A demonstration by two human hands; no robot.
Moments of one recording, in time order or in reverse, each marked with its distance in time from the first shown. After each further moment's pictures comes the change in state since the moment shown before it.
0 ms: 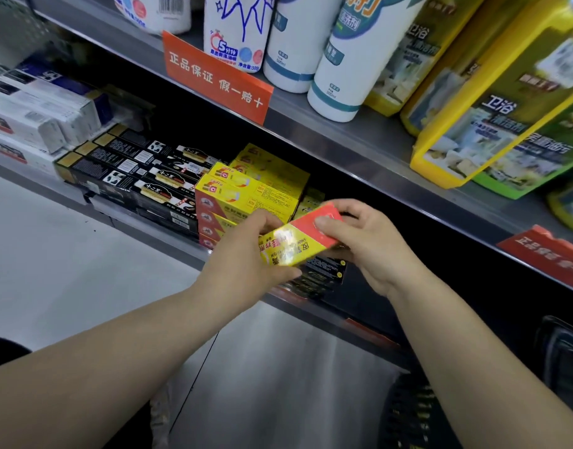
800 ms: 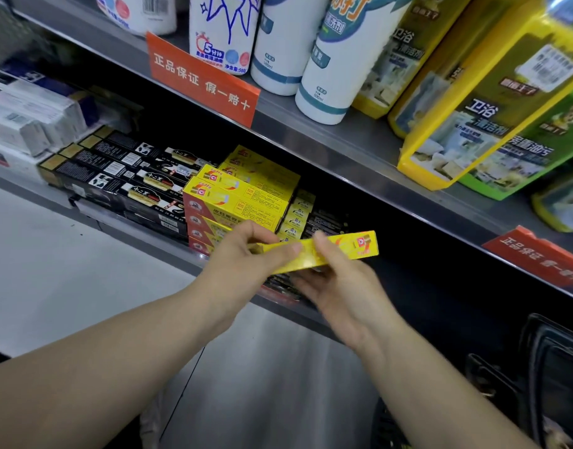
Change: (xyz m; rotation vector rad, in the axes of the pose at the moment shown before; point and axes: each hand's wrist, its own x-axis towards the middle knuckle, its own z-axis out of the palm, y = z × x) left_hand -0.001 0.009 0.012 -0.530 0.010 -0.241; right_hand -0.032 0.024 0.029 0.612 0.130 0.219
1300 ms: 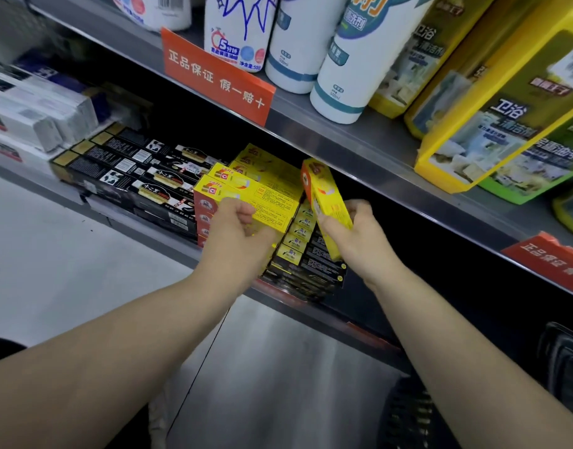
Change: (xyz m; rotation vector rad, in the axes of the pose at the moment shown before) left_hand 0.023 0.004 -0.011 0.223 0.255 0.104; right_hand 0.056 -0.032 -0.007 -1.061 0.182 -0.320
